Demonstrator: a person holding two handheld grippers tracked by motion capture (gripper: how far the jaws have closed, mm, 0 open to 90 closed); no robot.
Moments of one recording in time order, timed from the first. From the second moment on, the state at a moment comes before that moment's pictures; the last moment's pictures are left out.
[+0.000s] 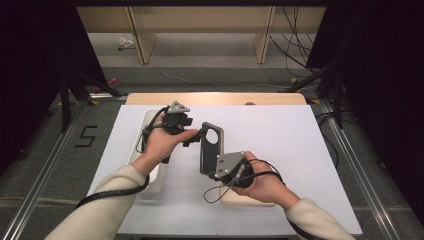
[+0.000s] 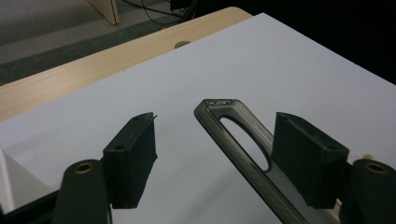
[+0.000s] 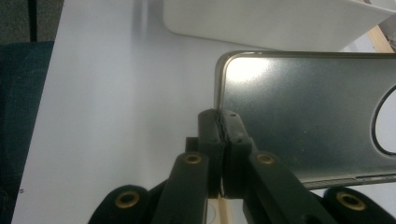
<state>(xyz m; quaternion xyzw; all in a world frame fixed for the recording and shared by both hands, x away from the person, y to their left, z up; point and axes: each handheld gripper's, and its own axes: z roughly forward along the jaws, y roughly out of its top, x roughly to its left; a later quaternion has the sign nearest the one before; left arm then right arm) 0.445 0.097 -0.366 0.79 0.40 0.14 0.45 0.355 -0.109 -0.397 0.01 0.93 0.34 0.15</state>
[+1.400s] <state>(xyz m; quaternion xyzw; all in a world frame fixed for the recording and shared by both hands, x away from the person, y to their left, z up) 0.459 0.075 -0.356 0.75 0.48 0.00 0.46 0.356 -0.102 -0.407 0.01 0.94 0.30 0.16</state>
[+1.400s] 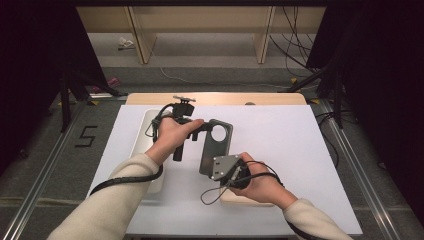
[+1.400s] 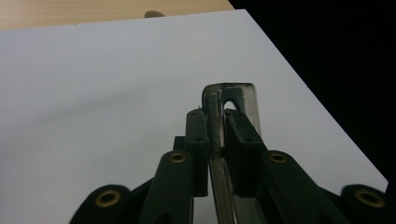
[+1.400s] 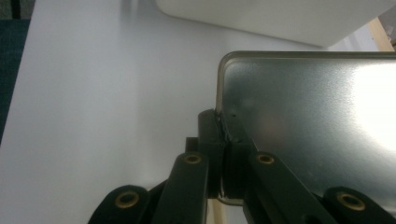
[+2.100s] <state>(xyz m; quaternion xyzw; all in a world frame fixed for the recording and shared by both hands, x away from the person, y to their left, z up) 0.444 0.089 -0.347 0.77 0.38 0.15 0.49 0.377 -0.137 -0.403 0.18 0.88 0.39 0.17</state>
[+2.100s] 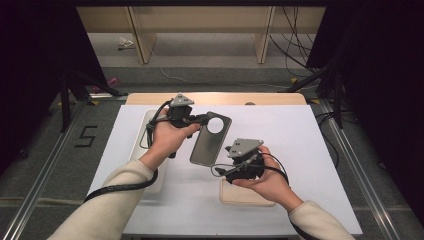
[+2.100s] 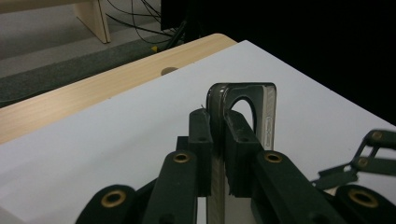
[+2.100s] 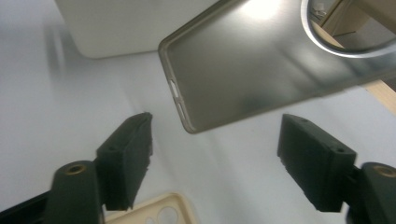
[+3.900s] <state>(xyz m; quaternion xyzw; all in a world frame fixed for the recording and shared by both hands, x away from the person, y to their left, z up) 0.443 0.208 -0.319 0.71 0.35 0.21 0.57 0.381 -0.211 -0.408 0.32 0.80 0.47 0.19</state>
